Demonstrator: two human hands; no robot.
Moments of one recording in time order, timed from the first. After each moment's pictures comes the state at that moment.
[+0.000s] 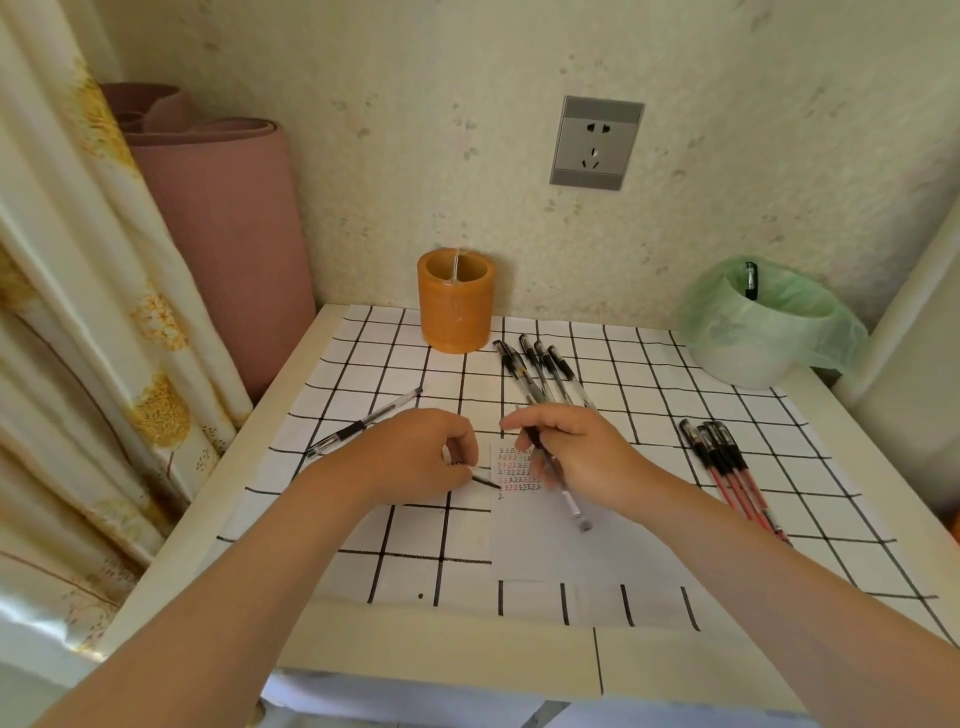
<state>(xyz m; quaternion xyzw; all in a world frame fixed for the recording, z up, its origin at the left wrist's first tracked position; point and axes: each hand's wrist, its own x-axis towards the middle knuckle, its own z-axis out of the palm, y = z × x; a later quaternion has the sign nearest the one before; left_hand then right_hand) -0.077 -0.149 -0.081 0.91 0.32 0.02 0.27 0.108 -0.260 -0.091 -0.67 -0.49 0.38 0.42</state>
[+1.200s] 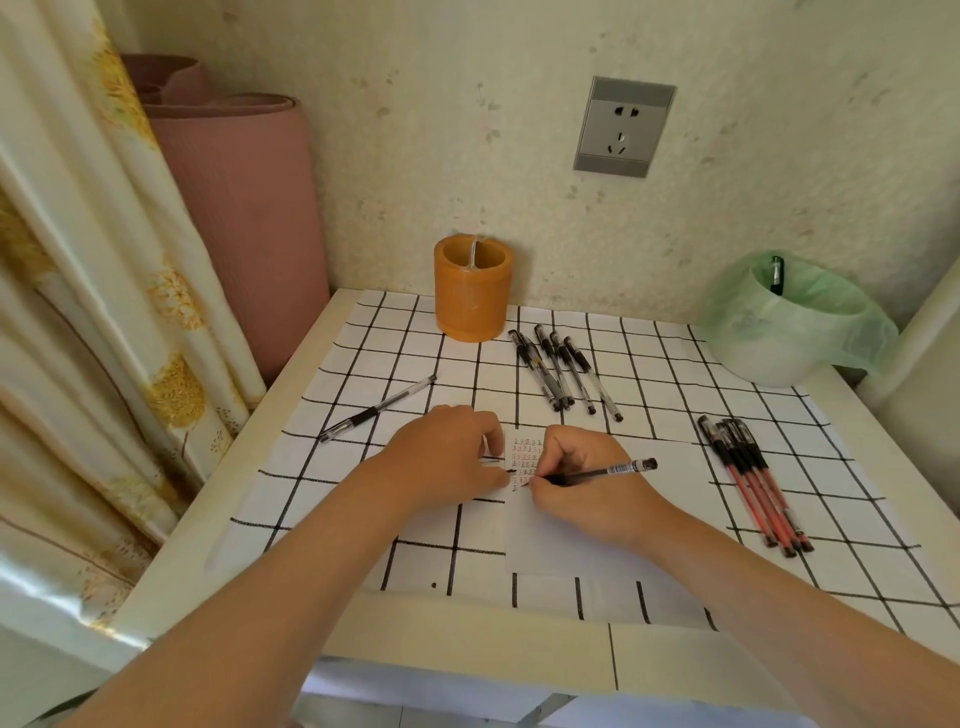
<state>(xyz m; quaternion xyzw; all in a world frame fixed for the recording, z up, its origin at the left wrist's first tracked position) -0.063 -0.157 -0.103 0.92 0.33 0.05 0.21 0.102 -0.273 -0.132 -0.62 -0.57 0.29 0.46</state>
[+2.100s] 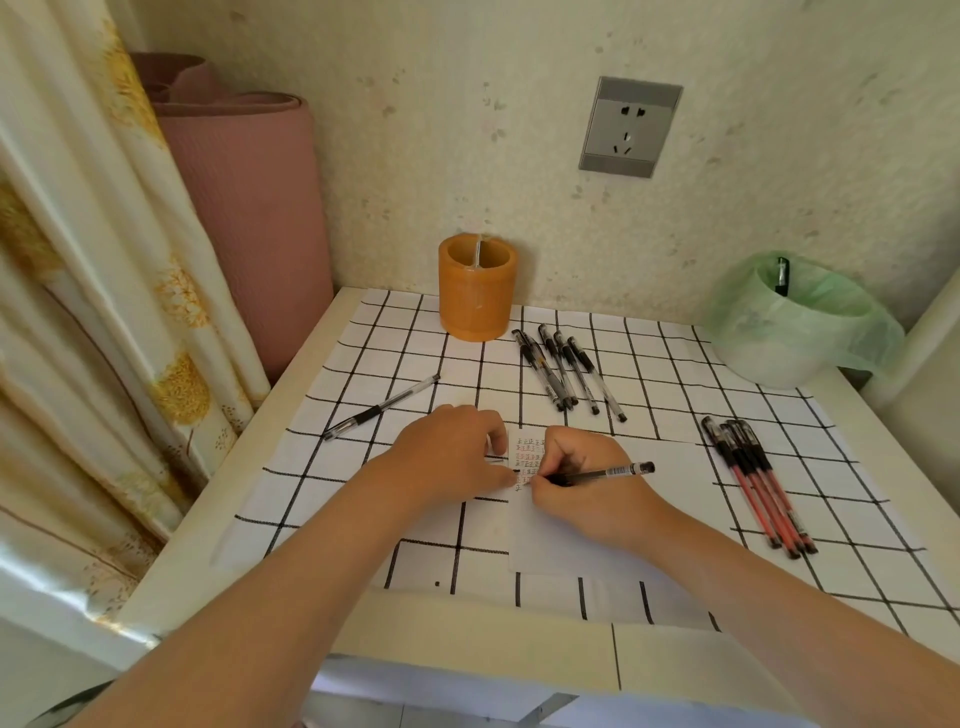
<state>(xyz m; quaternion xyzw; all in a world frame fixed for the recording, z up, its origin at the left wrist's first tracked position) -0.060 -0.158 -0.102 0.91 0.35 0.03 0.22 0.103 -0.271 -0.138 -0.63 -0.58 0.28 0.44</state>
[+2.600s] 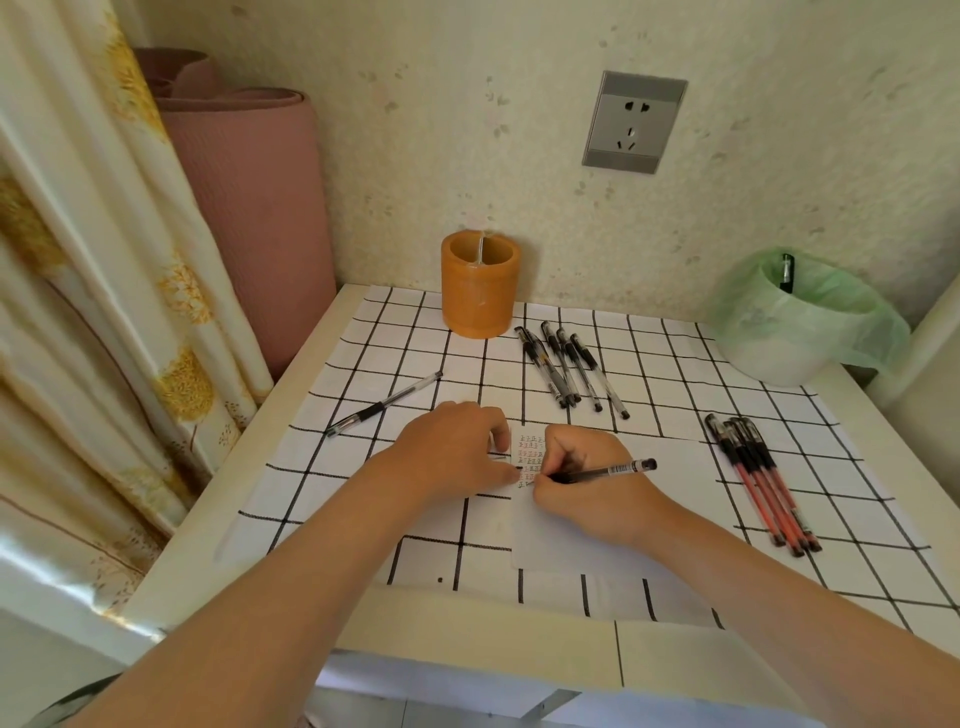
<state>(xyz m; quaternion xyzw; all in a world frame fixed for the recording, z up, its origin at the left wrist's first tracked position) -0.059 -0.158 -0.101 0.91 0.36 0.03 0.22 0.101 -0.272 -0.133 -0.63 -0.58 0.30 0.43</state>
